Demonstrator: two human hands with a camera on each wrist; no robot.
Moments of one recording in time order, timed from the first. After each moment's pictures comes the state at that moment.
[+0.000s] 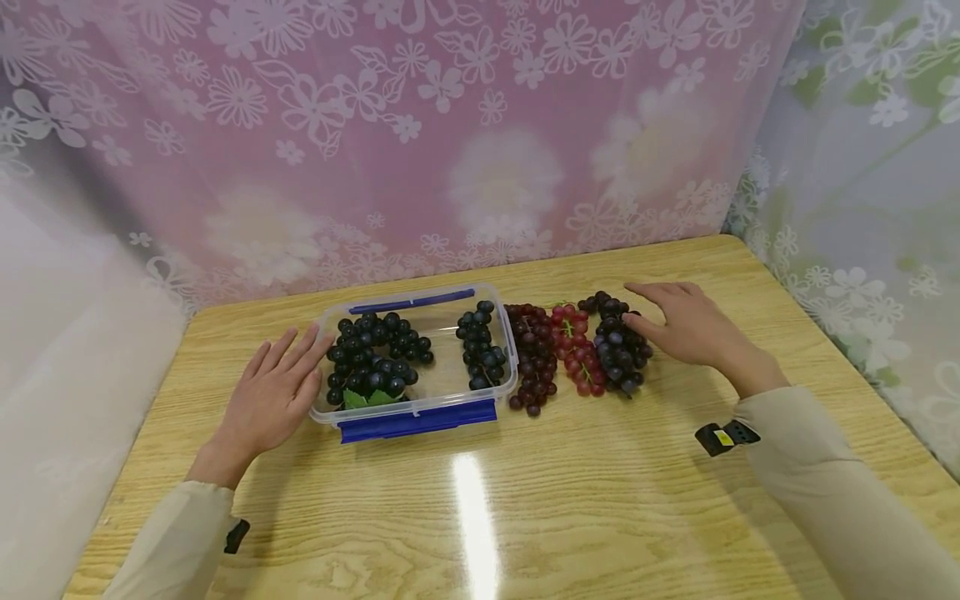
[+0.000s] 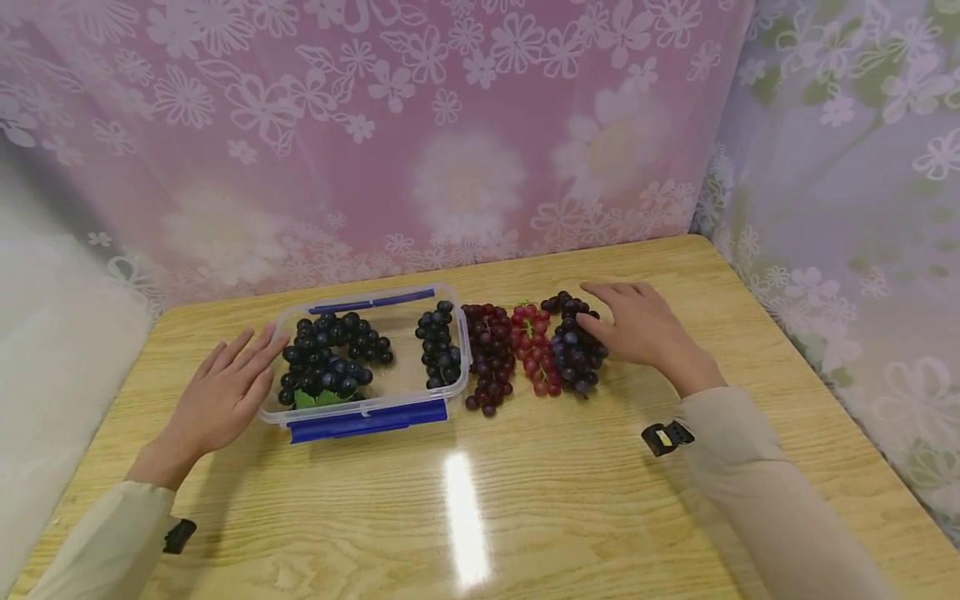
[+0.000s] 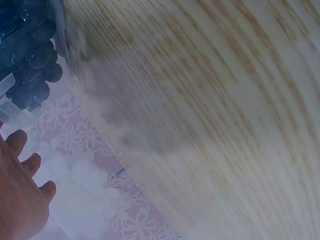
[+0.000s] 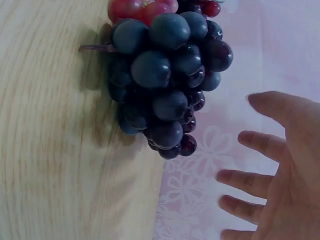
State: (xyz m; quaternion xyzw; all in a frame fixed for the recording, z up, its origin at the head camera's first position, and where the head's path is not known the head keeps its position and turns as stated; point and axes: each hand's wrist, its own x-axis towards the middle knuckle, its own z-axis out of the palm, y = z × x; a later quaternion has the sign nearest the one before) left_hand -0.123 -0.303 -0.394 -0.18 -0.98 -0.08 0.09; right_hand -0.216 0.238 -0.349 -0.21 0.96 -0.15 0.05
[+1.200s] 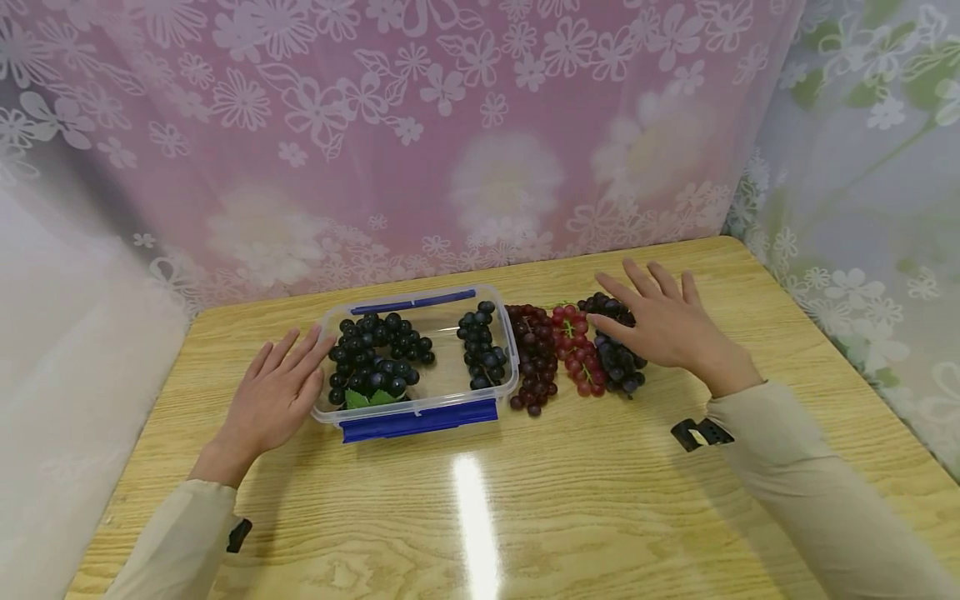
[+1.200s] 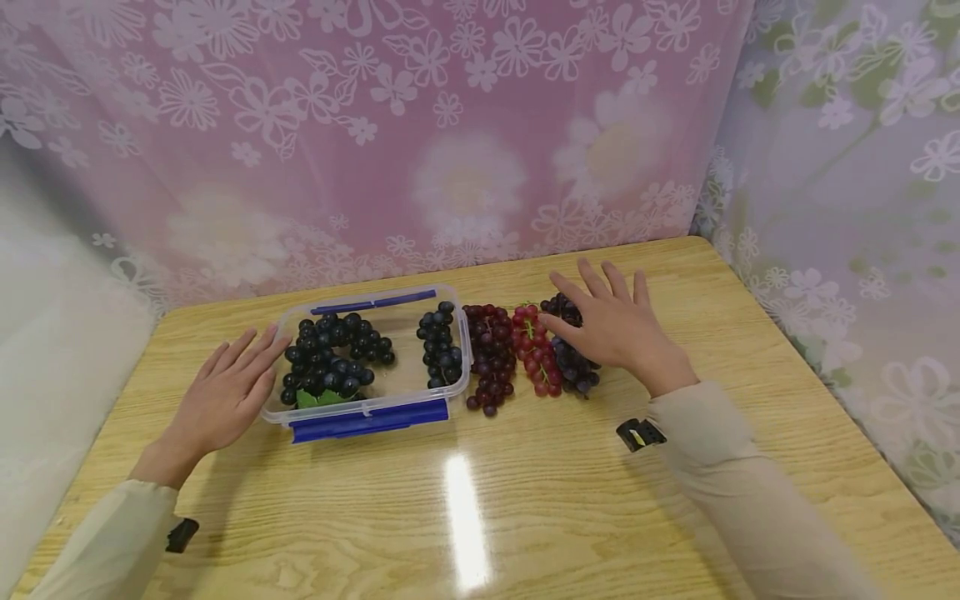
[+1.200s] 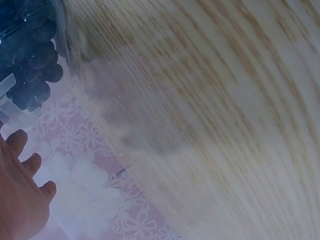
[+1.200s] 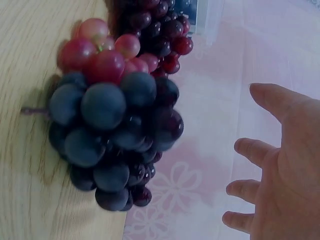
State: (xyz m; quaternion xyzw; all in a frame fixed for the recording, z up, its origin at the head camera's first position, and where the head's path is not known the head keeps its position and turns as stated) left_hand -0.122 -0.302 -0.394 -0.17 -0.98 -0.08 0.09; right_hand -0.203 0.201 -0.330 -0.20 0.98 -0.08 0.05
